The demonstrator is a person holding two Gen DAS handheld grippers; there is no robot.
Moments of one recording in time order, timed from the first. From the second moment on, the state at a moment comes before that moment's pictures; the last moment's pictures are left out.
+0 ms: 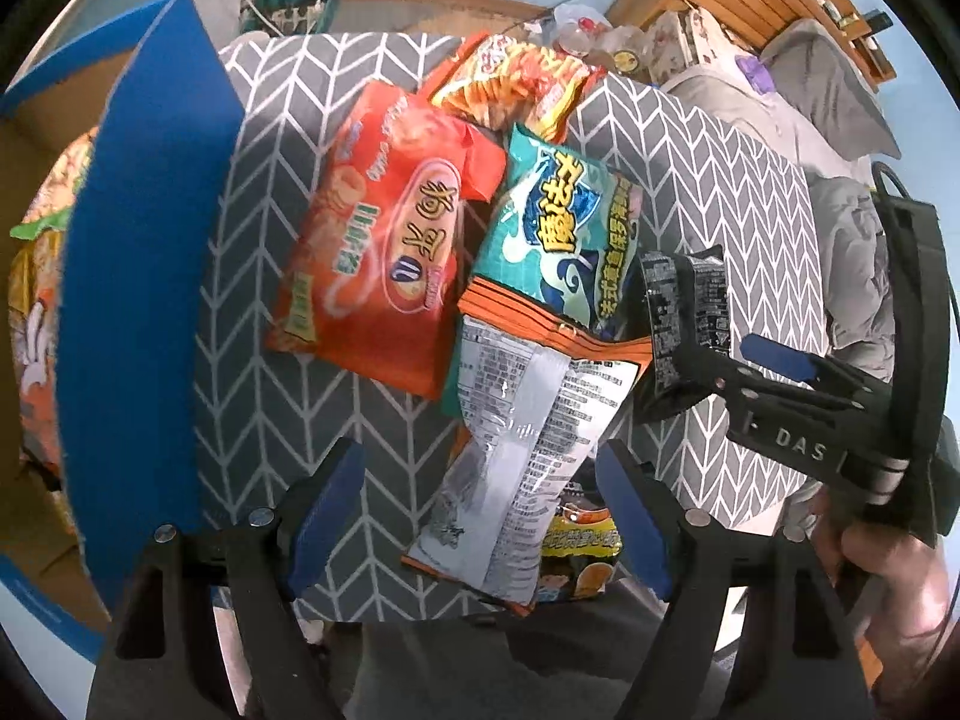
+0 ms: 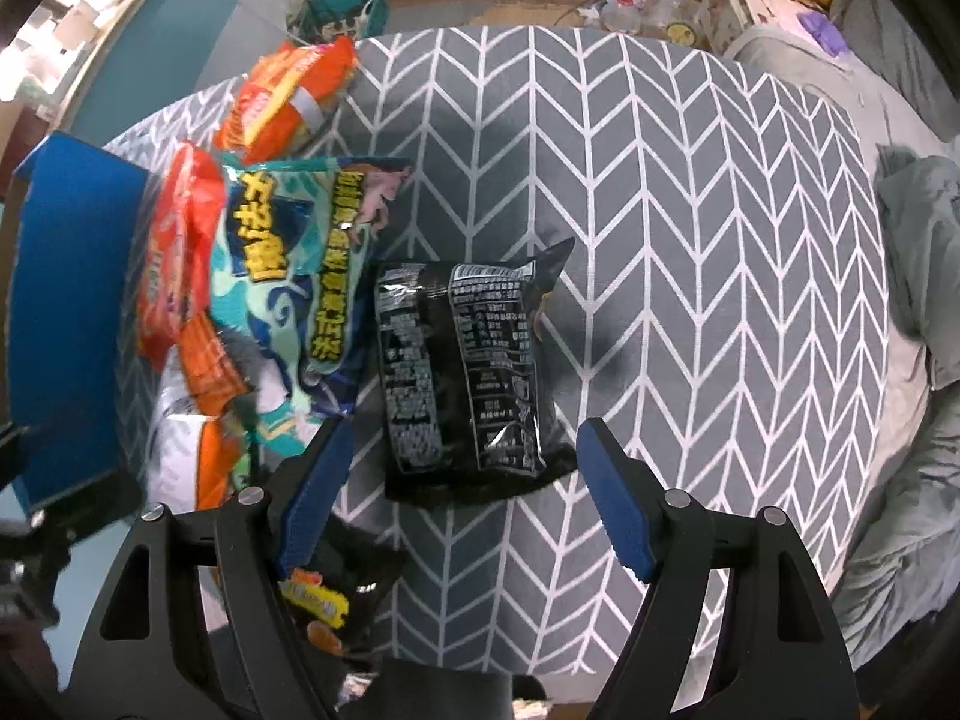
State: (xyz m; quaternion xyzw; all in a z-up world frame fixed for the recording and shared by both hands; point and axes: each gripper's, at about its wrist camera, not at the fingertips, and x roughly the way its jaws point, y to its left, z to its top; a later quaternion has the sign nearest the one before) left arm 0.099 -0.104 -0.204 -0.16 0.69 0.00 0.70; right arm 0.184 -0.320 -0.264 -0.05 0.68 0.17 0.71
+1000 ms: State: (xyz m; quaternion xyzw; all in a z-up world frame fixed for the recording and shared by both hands) left arm 0.099 -0.141 -0.256 -0.10 0.72 0.03 0.69; right arm 0.179 -0.277 -0.315 -0.12 0.66 0.17 0.72
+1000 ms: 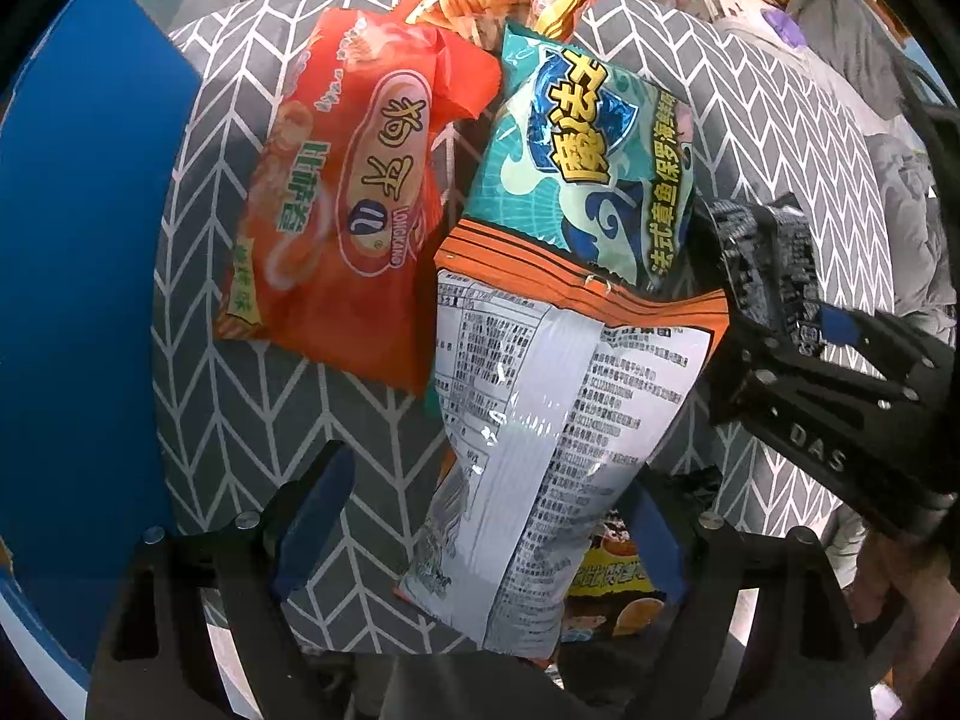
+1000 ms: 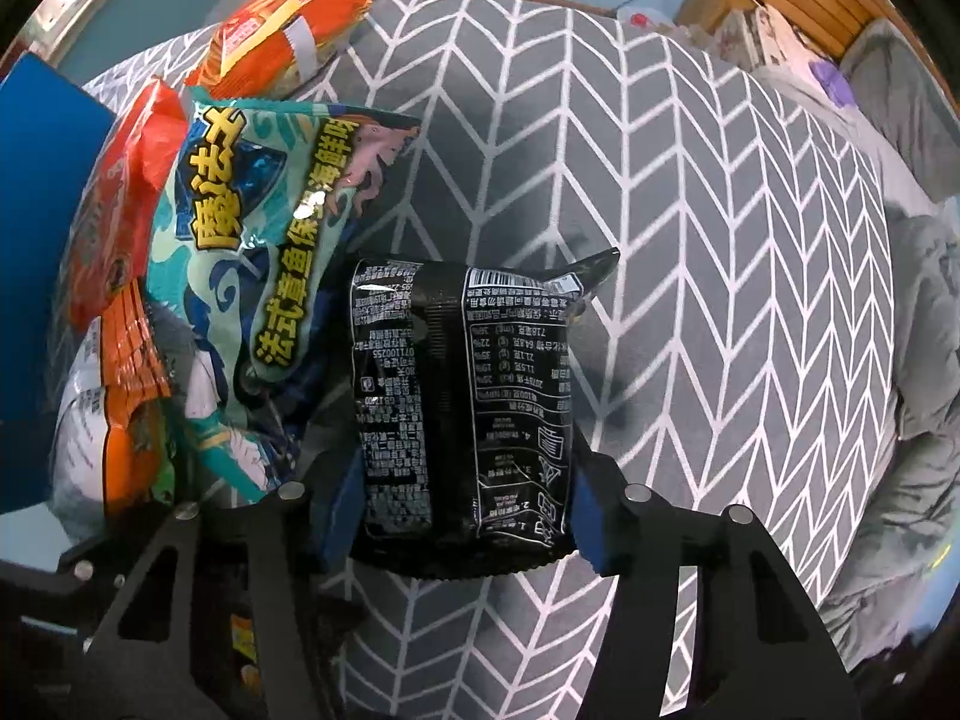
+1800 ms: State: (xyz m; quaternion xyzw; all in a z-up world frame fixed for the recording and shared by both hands) left arm 0.109 -0.146 -0.258 -0.09 0.69 0.00 0.72; right arm 0.146 -0.319 -0.264 -0.06 0.67 0.17 0.72
